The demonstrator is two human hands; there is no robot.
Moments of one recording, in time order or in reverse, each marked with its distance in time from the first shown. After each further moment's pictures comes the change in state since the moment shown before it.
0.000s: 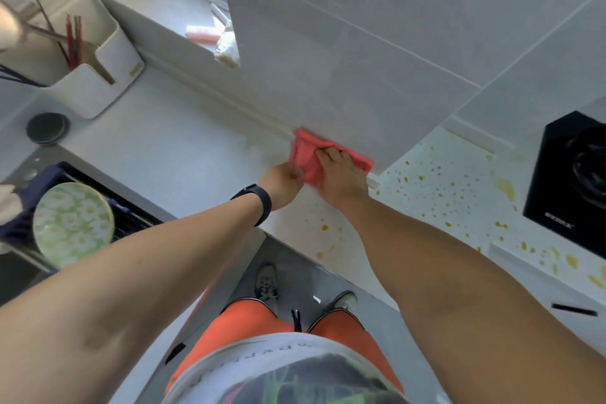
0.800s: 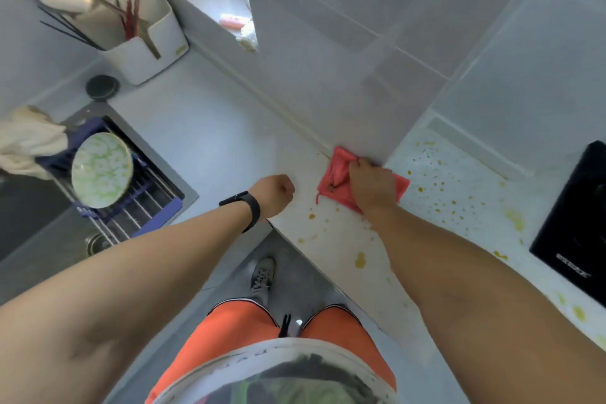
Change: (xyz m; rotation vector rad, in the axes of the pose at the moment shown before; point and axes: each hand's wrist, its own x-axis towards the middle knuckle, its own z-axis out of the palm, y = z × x) left_hand -0.067 0.006 0.042 0.092 0.076 -0.155; right_hand -0.034 0.081 -0.011 -0.419 0.115 -0.193
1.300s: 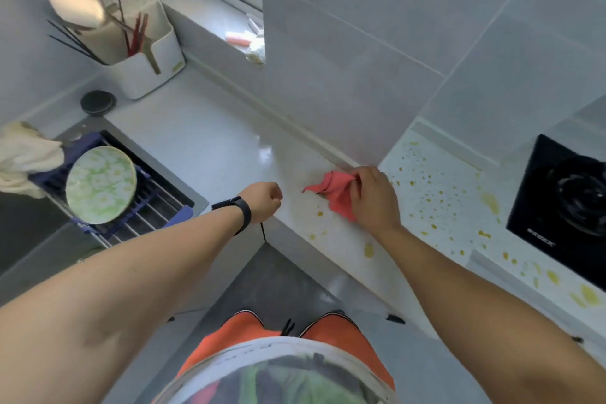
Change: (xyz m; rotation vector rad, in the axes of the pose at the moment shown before) left_hand -0.020 -0.063 -0.023 0.093 -0.033 0.123; right_hand -0.075 -0.040 -0.030 0.599 0.397 0.163
